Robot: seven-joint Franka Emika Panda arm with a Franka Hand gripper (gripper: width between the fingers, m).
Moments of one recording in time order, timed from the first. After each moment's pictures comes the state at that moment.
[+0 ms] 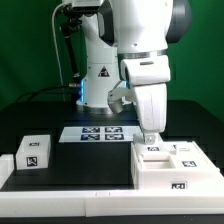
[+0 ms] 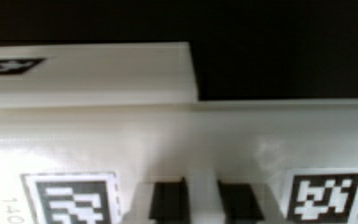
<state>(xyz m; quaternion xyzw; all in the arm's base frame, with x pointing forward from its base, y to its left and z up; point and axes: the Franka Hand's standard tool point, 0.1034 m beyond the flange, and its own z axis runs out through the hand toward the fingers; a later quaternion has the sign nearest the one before) 0.518 0.059 0.056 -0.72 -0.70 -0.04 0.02</state>
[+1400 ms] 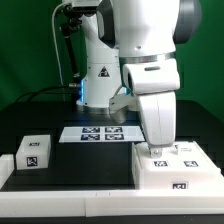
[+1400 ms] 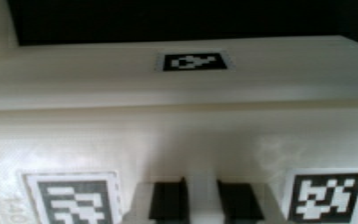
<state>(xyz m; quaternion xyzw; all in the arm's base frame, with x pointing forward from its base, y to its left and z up) 0.579 0.058 0.056 -0.72 -0.69 -0.04 0.03</state>
